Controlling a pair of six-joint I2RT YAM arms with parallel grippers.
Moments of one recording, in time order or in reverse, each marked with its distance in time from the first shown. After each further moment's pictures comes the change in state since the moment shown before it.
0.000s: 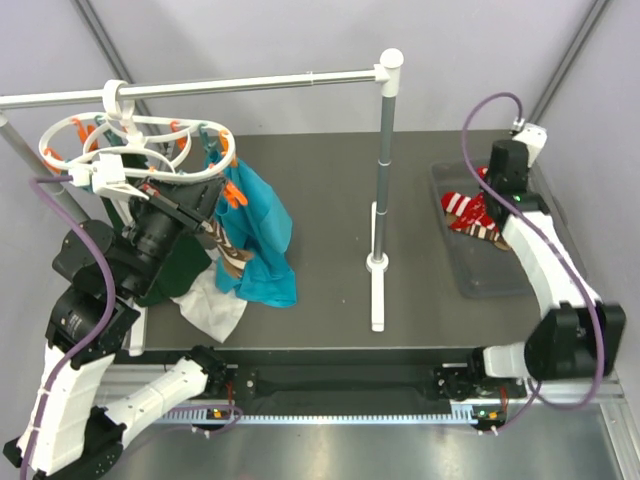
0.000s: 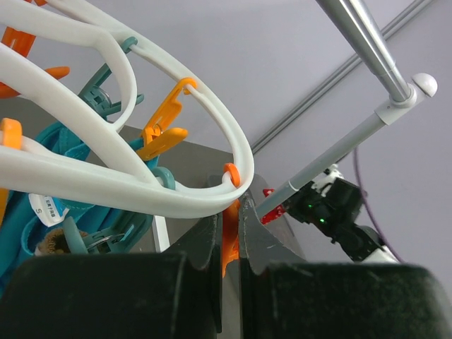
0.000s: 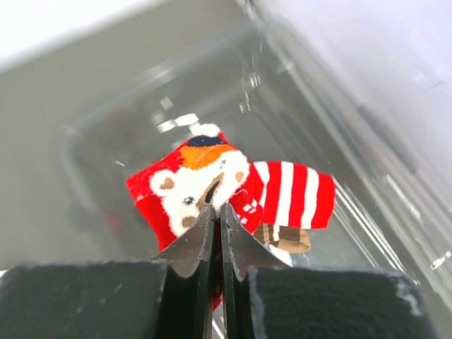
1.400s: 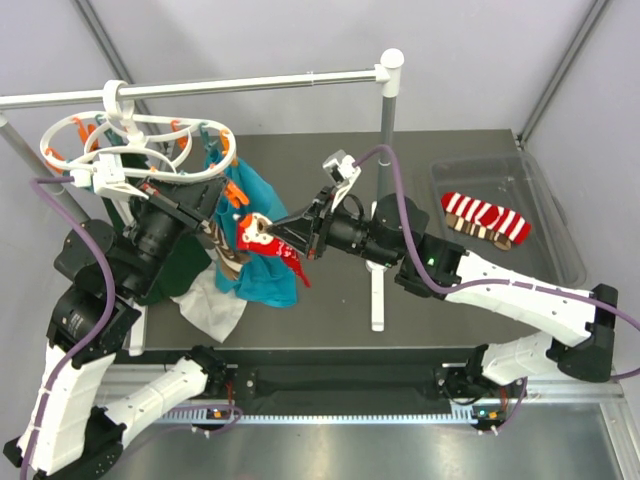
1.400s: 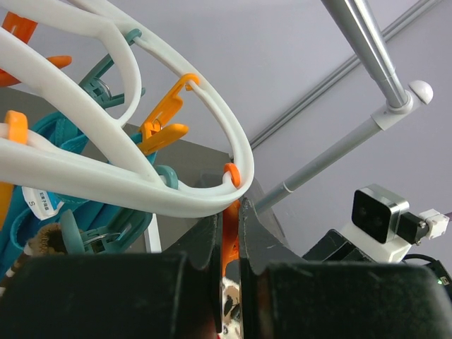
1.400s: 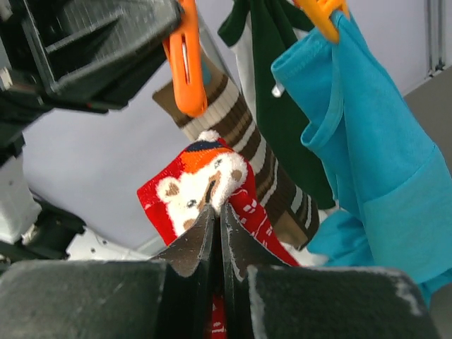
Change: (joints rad) left arm 0.000 -0.002 -0.007 0.001 0.002 -0.045; right arm 1.098 -0.102 0.142 0.404 -0.568 0.220
